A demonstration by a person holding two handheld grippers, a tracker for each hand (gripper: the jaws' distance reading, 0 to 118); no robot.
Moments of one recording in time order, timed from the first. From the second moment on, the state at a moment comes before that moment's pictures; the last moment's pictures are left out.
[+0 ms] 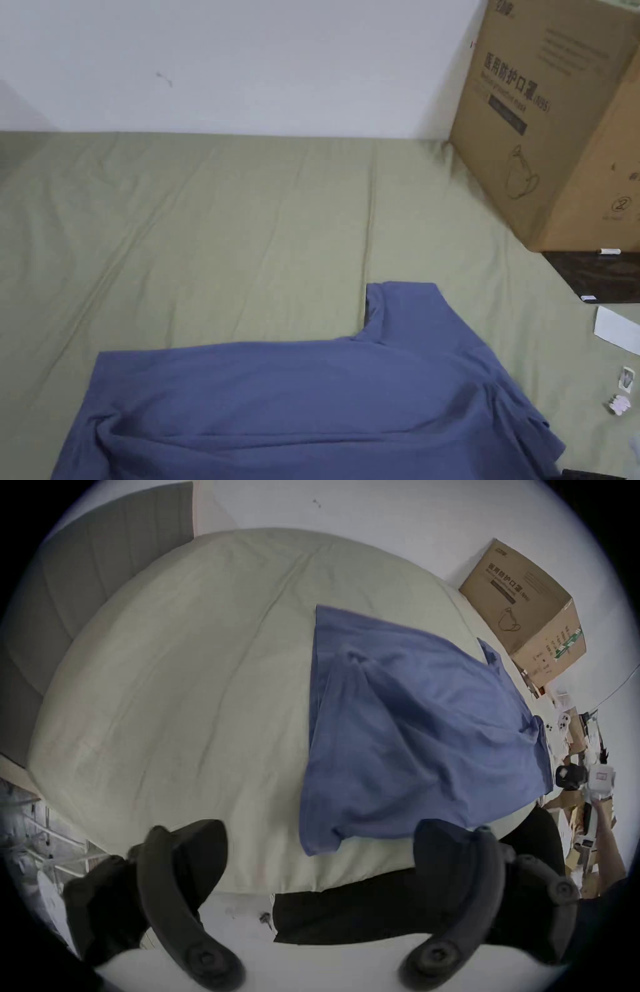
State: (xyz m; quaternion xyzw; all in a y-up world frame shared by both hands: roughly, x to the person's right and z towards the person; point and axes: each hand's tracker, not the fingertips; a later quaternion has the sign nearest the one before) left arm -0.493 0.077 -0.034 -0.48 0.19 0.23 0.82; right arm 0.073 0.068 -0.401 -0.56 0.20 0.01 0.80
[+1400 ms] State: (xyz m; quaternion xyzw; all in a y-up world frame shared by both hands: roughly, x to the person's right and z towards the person) left arm -0.599 0.075 -0.237 -0.46 0.14 0.18 0.86; right arm -0.102 0.085 -0.577 -0.47 0.33 0.00 0.82
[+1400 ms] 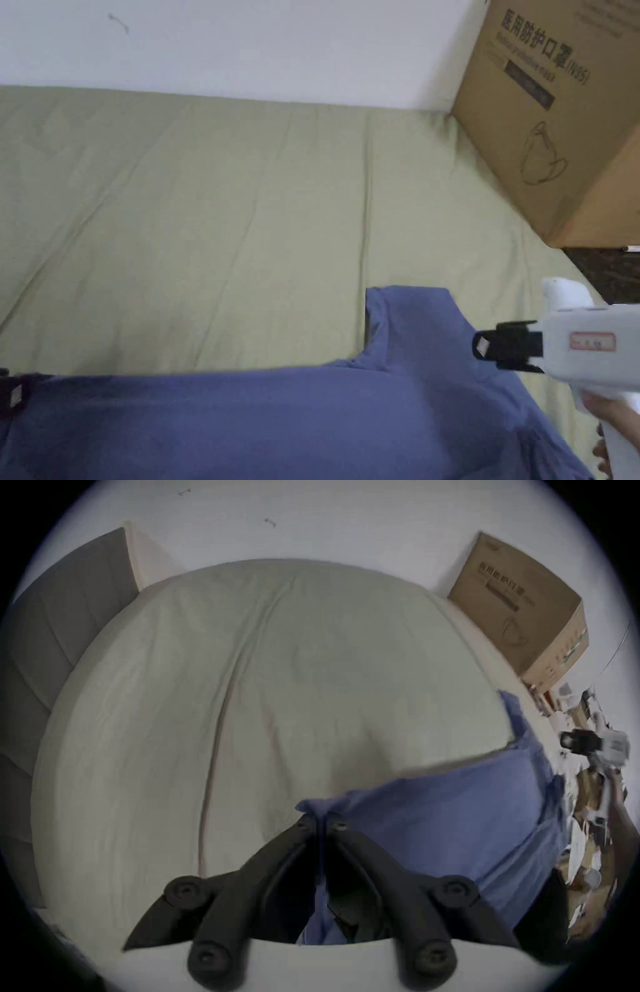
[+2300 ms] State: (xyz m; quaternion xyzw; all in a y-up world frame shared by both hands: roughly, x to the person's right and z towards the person) left arm -0.580 0.121 -0.172 -0.42 0.15 0.18 0.87; right arm -0.043 0.163 -0.564 -0.48 0.30 0.00 0.82
